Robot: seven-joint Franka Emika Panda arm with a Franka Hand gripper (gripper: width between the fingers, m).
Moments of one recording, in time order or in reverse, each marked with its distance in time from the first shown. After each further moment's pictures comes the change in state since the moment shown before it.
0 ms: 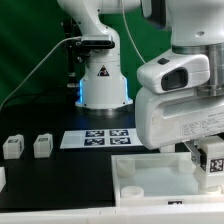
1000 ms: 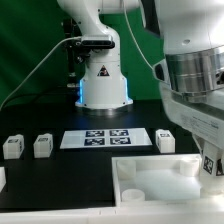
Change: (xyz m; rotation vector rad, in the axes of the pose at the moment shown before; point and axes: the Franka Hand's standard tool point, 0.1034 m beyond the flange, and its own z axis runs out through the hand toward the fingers) arm -0.001 -0.005 0.008 0.084 -0.025 1.518
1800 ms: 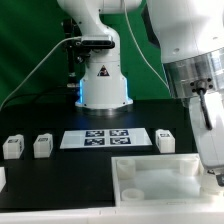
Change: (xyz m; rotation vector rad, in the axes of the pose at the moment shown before) arm -0.005 0.003 0.007 0.086 -0.041 0.195
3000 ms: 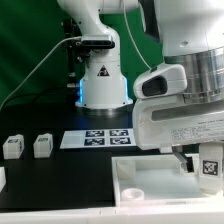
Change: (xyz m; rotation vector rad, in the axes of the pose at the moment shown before) arm 0.009 -0.004 -0.006 -0.094 0.025 -1.375
